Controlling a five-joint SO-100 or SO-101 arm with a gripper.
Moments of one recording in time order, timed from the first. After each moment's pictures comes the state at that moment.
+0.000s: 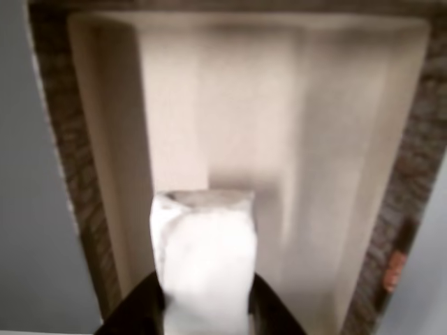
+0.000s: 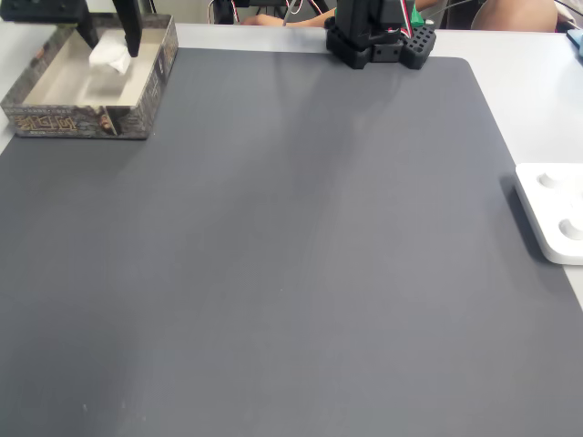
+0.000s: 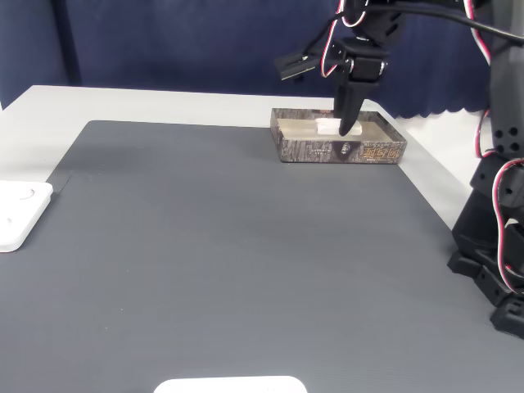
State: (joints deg) arm 80.5 53.3 51.0 92.9 76.0
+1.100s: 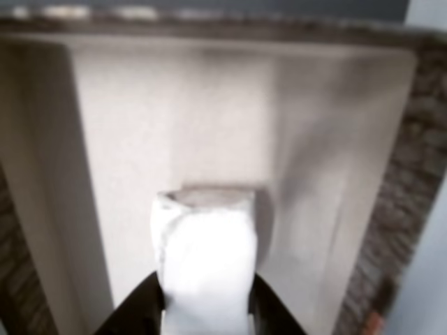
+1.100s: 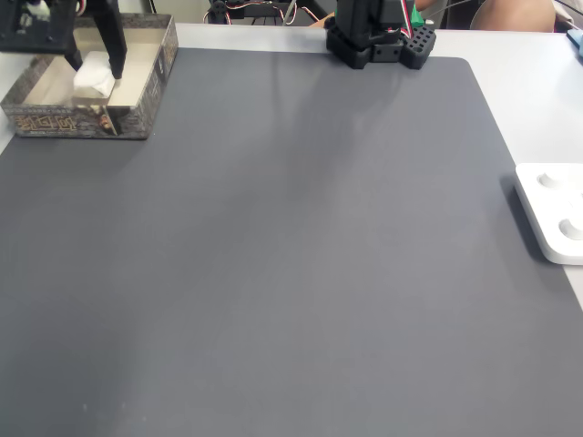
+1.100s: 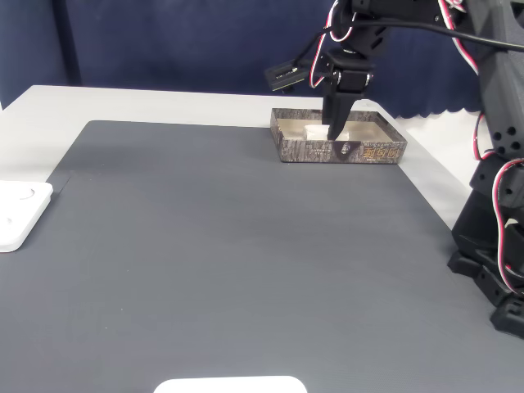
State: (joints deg) arm 79.8 43.6 42.2 90.4 76.9
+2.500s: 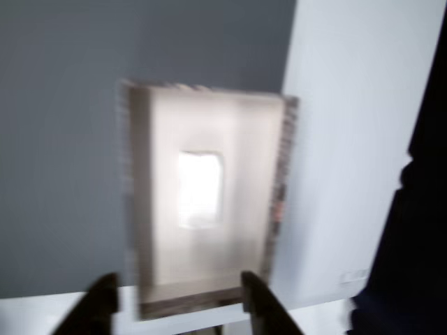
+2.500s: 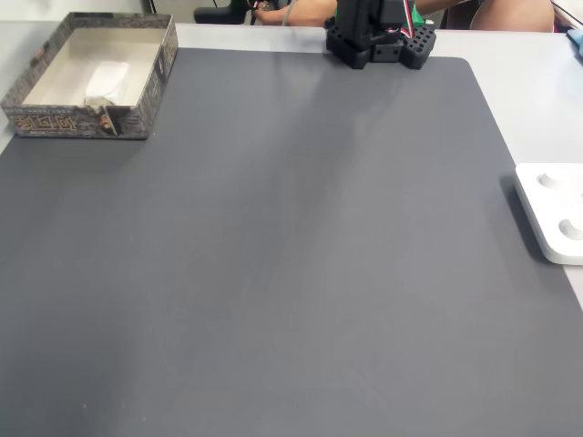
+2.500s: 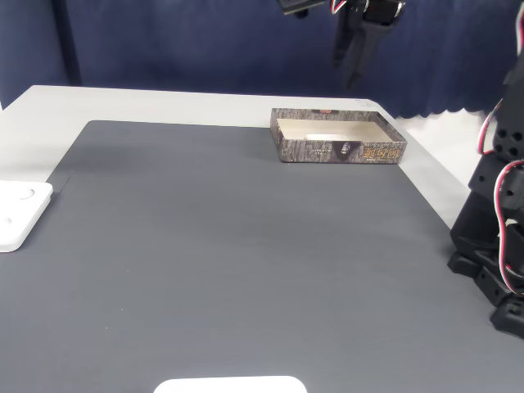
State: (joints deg) arm 73.7 81.8 63.8 93.9 73.8
